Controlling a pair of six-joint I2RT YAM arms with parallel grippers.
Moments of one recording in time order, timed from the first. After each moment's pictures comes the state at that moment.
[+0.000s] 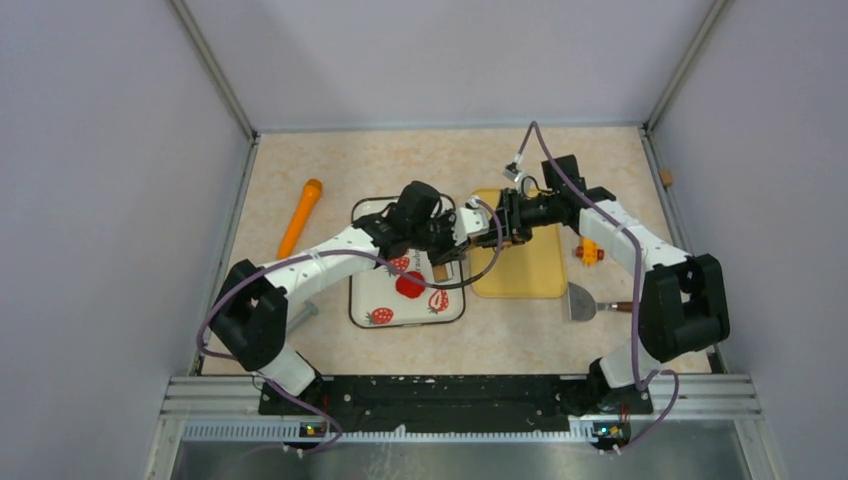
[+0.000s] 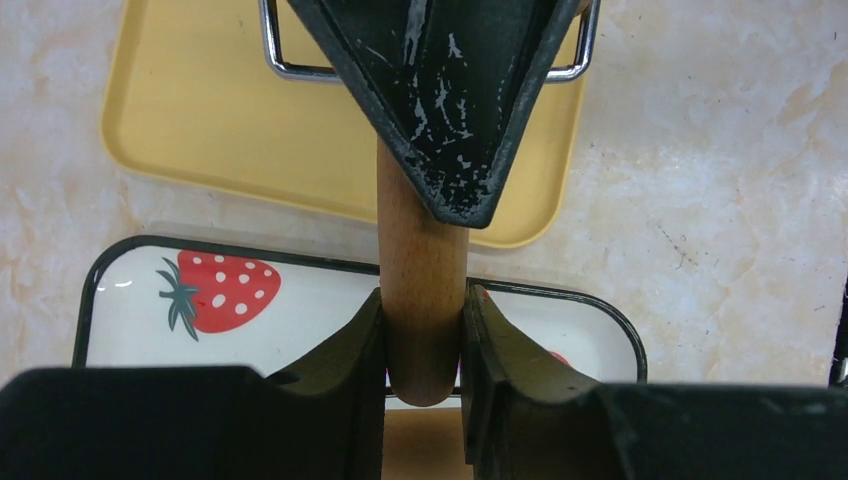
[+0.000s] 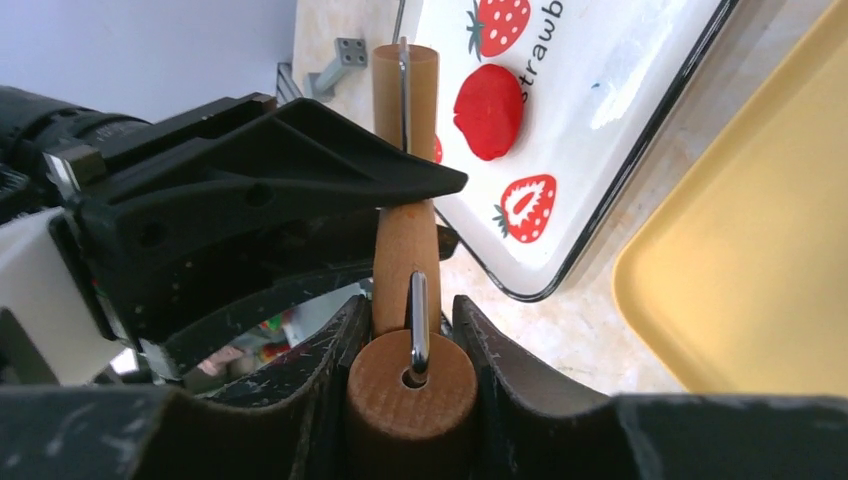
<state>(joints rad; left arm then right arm) -0.75 1.58 1.15 -0.26 0.44 0.48 0.30 1.53 1.11 -0.48 -0.94 0.40</state>
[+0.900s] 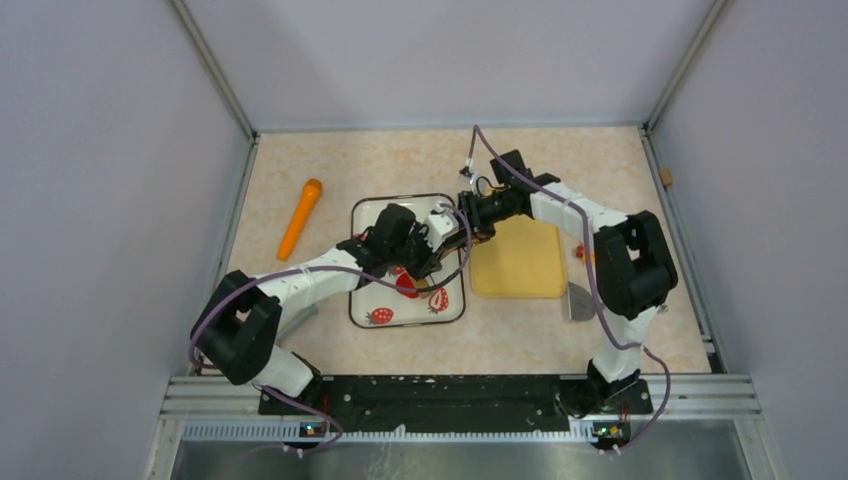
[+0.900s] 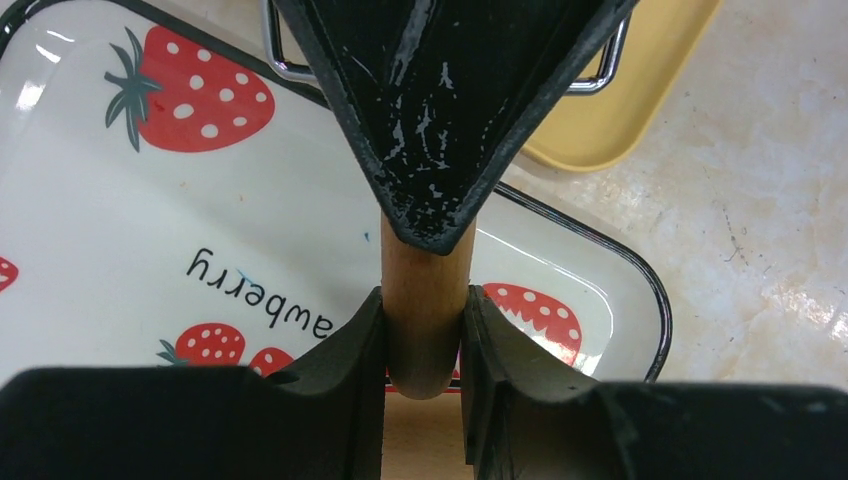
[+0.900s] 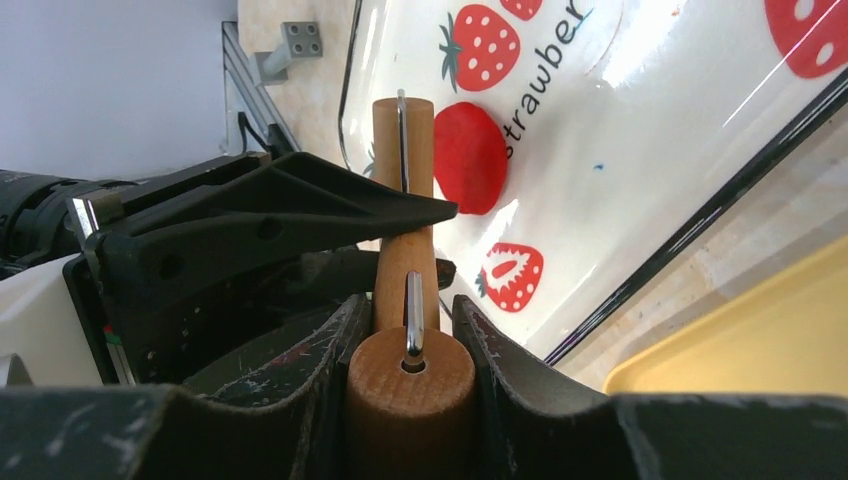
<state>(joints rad) -0.67 1.48 0.86 -0.07 0.30 0.21 0.45 1.85 1.34 -0.50 -0.87 0.38</state>
